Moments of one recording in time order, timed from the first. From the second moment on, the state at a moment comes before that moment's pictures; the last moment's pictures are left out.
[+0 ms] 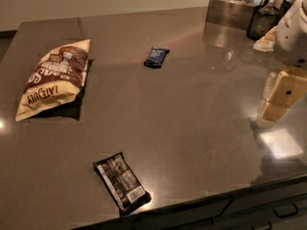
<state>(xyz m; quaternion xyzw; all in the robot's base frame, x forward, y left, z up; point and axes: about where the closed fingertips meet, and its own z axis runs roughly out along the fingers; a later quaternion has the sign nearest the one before) 0.438 -0.217 0.976 -0.60 0.78 -0.03 0.16</state>
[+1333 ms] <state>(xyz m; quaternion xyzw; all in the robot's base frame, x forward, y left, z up) 0.379 -0.154 0.952 -0.63 0.76 0.03 0.17</state>
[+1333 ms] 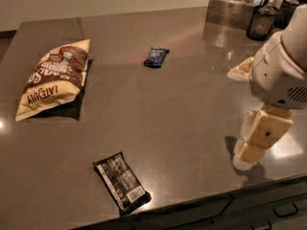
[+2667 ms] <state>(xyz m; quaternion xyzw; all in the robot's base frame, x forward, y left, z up) 0.325 -0.004 0.911 -0.58 0.77 0.13 0.21</state>
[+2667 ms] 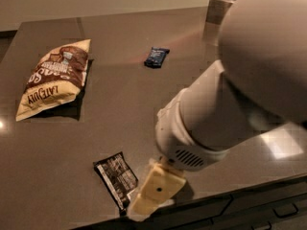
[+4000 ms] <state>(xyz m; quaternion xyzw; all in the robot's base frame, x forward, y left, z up) 0.341 0.045 0.842 -0.57 0.79 0.12 0.19</state>
